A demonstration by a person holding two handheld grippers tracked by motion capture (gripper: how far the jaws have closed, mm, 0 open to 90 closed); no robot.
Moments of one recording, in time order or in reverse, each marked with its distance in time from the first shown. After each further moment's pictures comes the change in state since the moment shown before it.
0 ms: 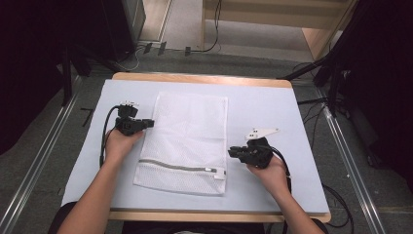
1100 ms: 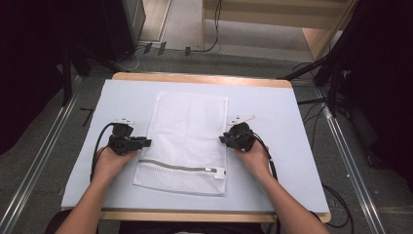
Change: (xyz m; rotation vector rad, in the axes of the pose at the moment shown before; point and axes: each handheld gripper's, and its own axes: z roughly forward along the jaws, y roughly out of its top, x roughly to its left) left arm -0.015 -0.048 -0.020 0.086 -0.038 0.048; right arm -0.025 0.032 0.065 0.079 -0.190 -0.018
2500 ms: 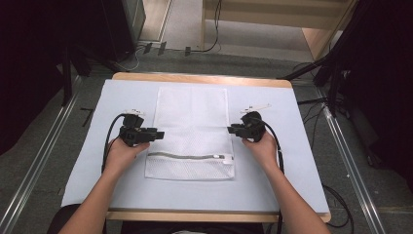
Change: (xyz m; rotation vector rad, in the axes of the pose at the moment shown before) left arm -0.024 0.036 0.006 -0.060 -0.070 0.027; right arm -0.040 0.011 -0.018 -0.033 0.062 0.127
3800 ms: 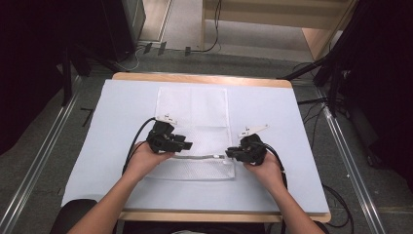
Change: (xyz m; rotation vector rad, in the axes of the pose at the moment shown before) left arm -0.078 0.012 0.032 0.077 -0.152 0.183; right arm 0.047 -0.046 -0.024 0.086 0.104 -0.110
